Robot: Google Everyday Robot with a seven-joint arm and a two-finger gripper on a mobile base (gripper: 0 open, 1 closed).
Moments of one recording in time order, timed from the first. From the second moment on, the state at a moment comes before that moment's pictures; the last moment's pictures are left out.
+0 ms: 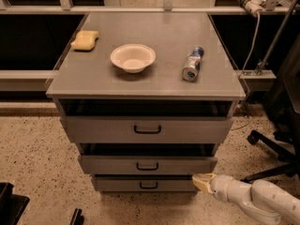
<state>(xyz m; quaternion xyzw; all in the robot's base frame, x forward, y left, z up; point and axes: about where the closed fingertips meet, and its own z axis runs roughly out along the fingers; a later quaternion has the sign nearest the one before) 0.500 -0.208 0.426 -0.26 0.83 0.27 0.41</state>
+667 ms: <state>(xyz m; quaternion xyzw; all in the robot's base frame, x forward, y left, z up) 0.500 -0.208 0.426 -0.26 0.83 0.27 0.41</state>
